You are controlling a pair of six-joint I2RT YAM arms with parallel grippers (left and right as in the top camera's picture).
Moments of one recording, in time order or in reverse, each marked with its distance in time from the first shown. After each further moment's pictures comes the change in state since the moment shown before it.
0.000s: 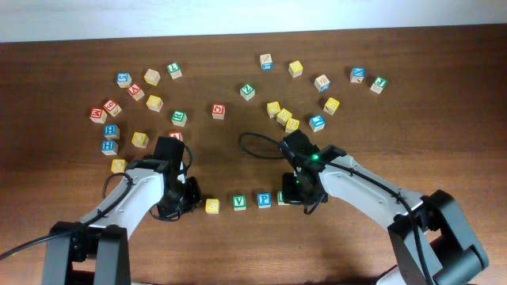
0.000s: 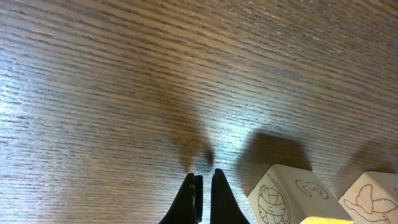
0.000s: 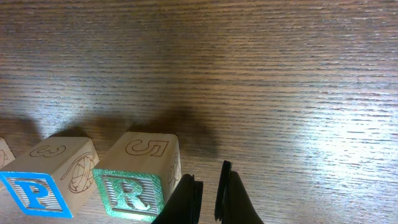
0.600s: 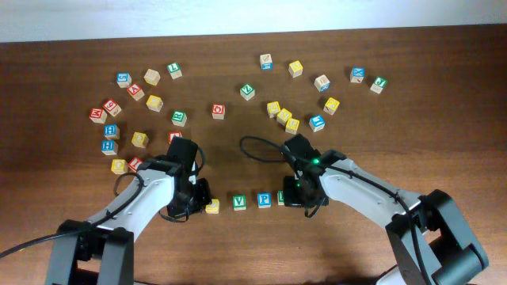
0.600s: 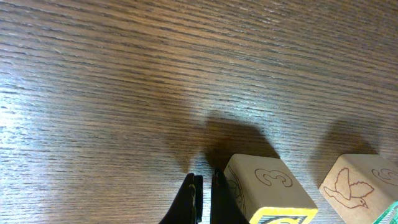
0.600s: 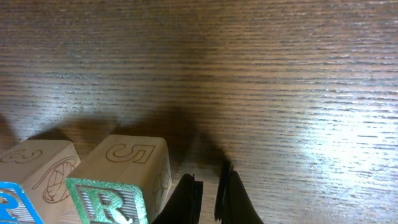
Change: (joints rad) left arm -0.090 0.000 0.000 0.026 0.006 0.000; right arm 0.000 0.000 -0.051 0.057 0.000 0.000
